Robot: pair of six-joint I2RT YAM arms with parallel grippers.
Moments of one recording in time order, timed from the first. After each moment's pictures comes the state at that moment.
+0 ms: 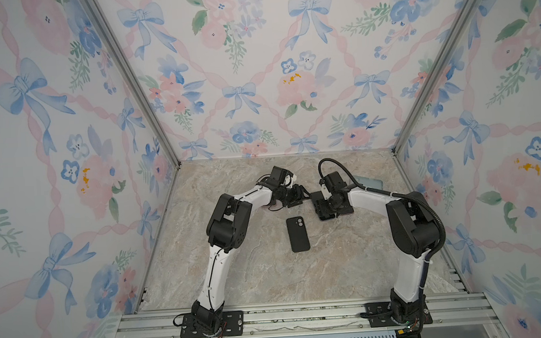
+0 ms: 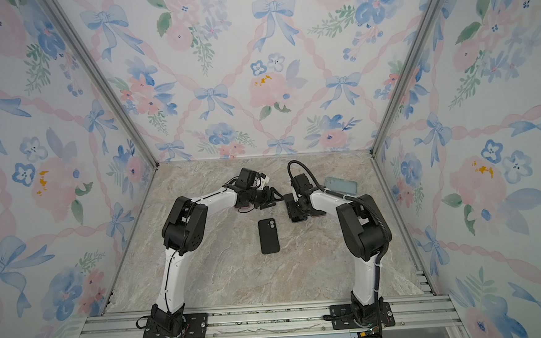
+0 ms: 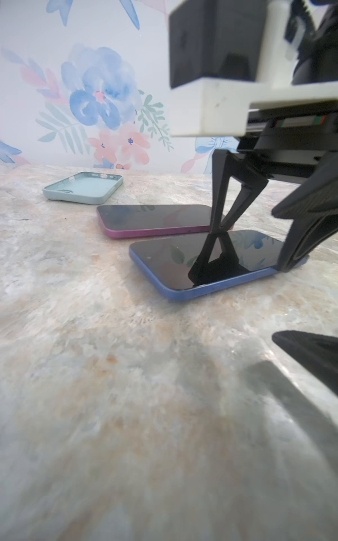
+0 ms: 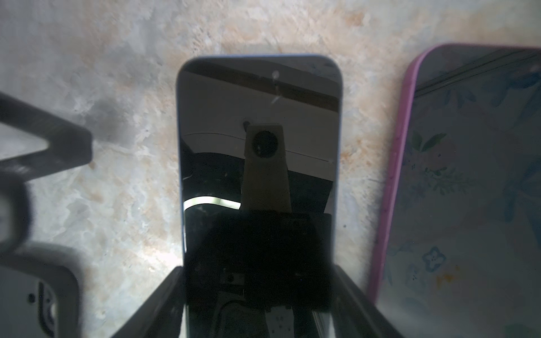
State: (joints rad) left arm -0.50 2.32 1.69 -0.21 0.67 -0.72; right arm 0.41 1.94 1.25 -0.45 -0.03 0.18
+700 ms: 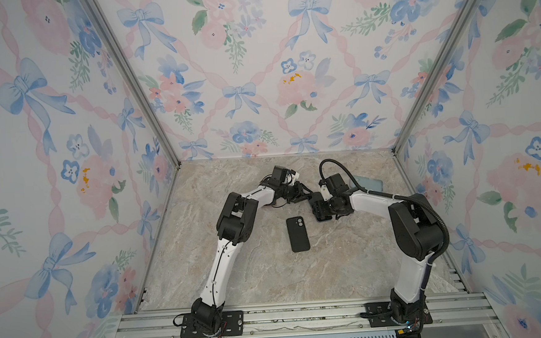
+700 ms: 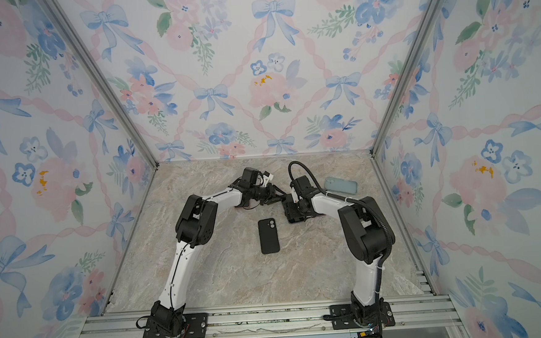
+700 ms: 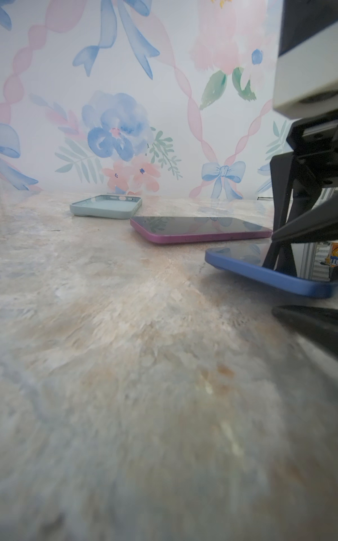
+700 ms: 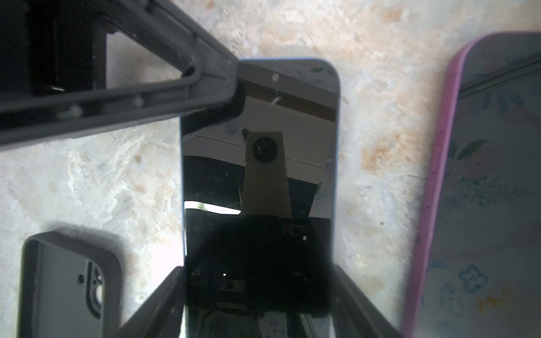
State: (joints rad) left arm -0.48 2.51 1.84 -0.04 0.82 -0.82; right arm 0.41 1.91 1.19 -0.38 -0.11 0.20
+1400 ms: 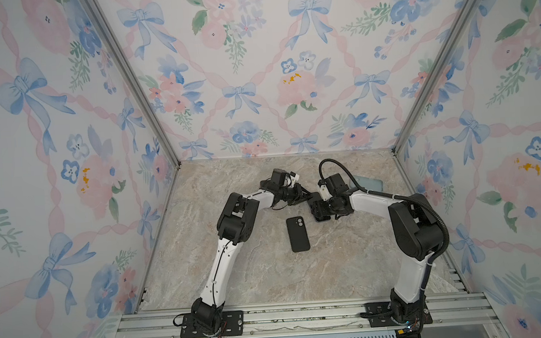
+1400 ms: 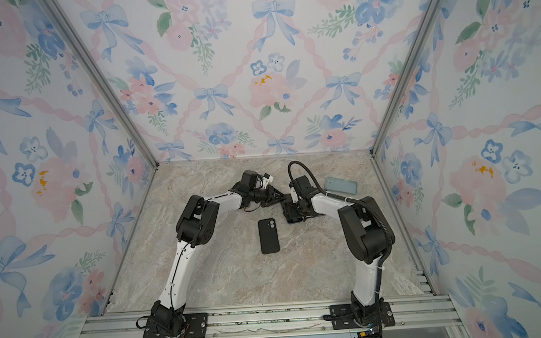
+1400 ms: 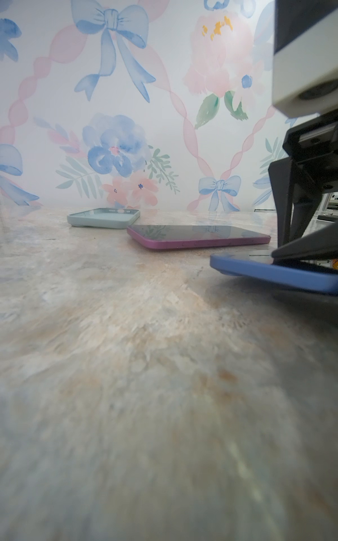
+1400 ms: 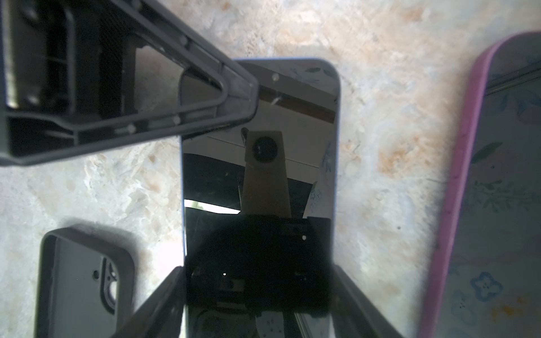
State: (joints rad) left arm -0.48 2.52 1.77 0.12 0.86 -0.89; right arm 0.41 1.91 1.19 -0.37 -0.14 0.20
